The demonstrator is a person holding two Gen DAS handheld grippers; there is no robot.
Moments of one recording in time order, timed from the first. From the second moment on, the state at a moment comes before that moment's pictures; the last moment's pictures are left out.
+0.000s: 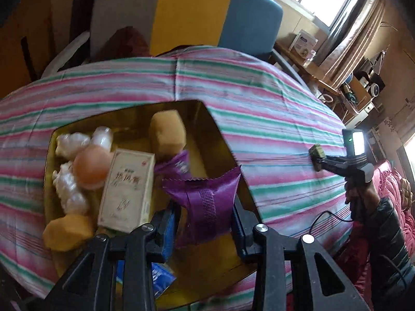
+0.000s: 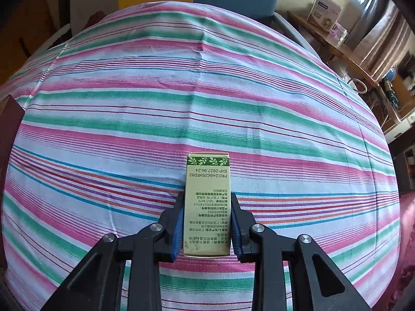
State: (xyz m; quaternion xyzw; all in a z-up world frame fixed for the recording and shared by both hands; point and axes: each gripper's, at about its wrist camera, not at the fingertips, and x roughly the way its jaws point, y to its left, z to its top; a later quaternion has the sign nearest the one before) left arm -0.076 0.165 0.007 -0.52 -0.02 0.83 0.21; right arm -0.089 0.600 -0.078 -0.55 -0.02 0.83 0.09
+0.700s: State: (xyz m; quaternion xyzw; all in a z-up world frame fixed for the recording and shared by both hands) left arm -0.092 0.191 -0.065 -0.58 0.04 0.79 0.18; right arm -0.088 0.599 -0.078 -0.55 -0.02 0.83 0.09
